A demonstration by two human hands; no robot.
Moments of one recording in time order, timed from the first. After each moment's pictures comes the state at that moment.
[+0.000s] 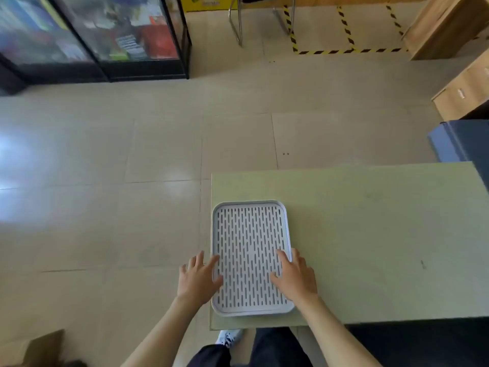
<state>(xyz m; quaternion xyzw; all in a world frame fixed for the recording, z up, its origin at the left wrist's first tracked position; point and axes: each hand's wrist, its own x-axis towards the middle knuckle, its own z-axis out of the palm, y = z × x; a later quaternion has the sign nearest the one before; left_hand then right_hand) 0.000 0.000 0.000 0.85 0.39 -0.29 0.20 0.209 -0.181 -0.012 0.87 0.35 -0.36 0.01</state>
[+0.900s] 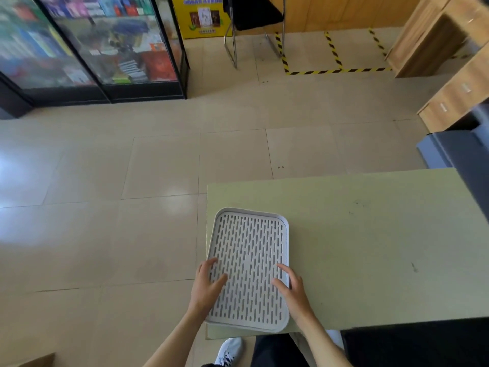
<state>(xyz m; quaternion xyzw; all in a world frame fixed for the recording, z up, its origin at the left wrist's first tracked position) 0.014 -0.039 0.021 0.66 0.53 -0.02 0.53 0.185 -0.223 -0.007 0.75 0.06 -0.47 -0.46</state>
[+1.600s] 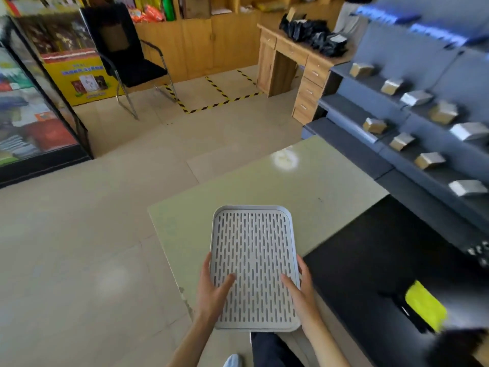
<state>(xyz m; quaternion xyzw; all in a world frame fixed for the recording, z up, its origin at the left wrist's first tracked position) -0.023 -0.141 0.076 0.73 0.32 0.01 0.60 0.047 -0.363 0.066 0.73 -0.09 -0.19 -0.65</state>
